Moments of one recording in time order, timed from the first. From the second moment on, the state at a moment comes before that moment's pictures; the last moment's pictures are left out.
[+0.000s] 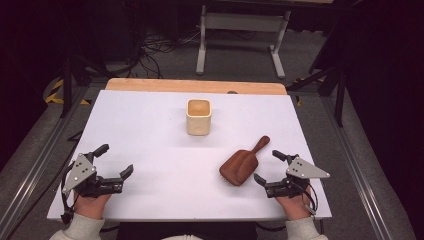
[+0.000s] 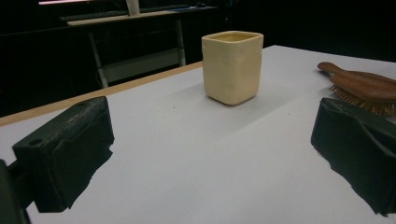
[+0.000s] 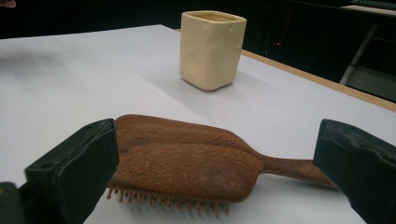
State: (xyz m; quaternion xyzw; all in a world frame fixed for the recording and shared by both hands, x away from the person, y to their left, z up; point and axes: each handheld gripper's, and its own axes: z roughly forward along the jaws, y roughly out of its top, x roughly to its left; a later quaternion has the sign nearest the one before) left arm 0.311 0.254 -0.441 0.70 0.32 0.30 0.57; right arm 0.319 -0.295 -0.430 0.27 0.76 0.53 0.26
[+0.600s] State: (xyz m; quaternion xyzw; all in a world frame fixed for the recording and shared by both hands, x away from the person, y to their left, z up) left arm 0.311 0.255 -0.441 0.69 0.33 0.29 0.57; right arm 0.321 -0.294 -0.426 0.26 0.76 0.54 0.26
